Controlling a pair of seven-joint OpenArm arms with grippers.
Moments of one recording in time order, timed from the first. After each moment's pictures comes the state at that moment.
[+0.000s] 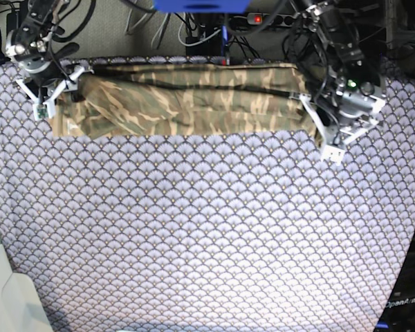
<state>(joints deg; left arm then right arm) 7.8 8.6 -24.9 114.1 10.5 -40.5 69.1 -20.0 -1.4 37.5 98.0 -5.0 39.7 -35.3</state>
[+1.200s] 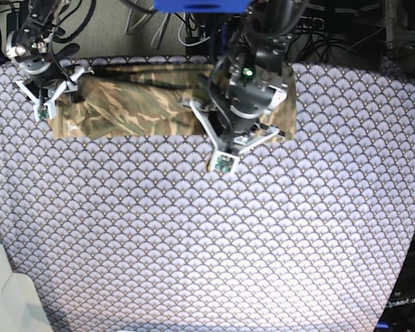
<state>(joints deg) 11.2 7.8 19.4 112.3 10.3 -4.4 61.1 -19.8 -1.5 37.4 98.0 -6.0 39.9 -34.8</state>
